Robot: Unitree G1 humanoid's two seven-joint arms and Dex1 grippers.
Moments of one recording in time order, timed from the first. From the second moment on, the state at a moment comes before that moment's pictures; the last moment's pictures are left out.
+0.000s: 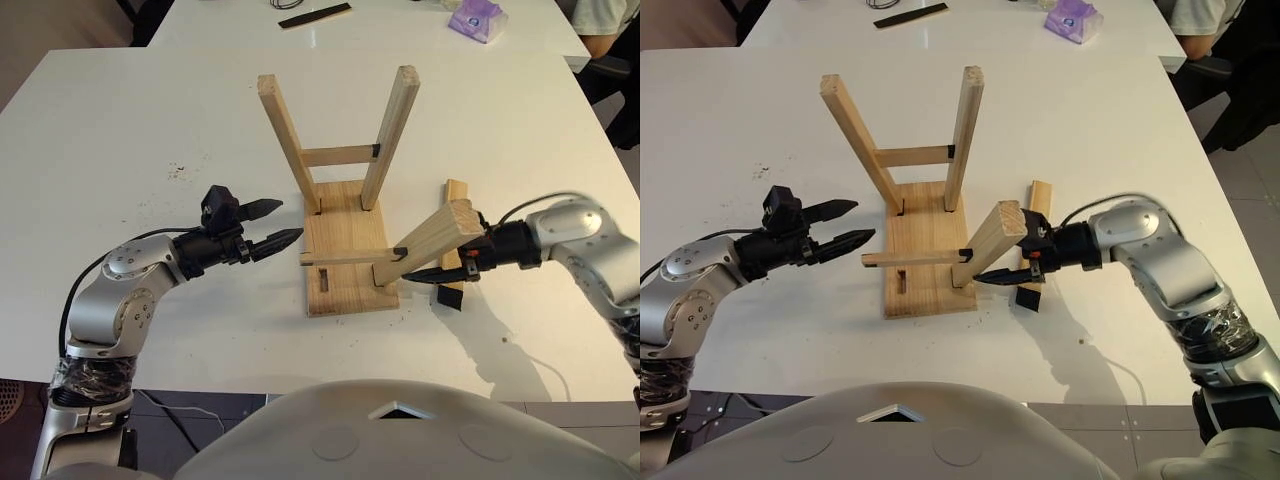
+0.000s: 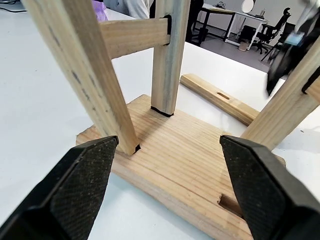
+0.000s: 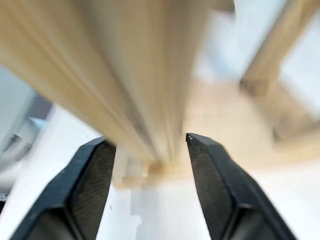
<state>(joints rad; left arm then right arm) 0.09 0.63 0.08 -0.33 -0.63 0.50 -0.89 -0.17 -0.88 0.28 -0.29 0.44 0.40 1.20</state>
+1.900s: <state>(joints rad) 0.16 0.55 0.28 -0.41 -0.65 0.51 -0.61 0.34 -0.48 -0.14 -0.46 0.25 0.62 0.44</state>
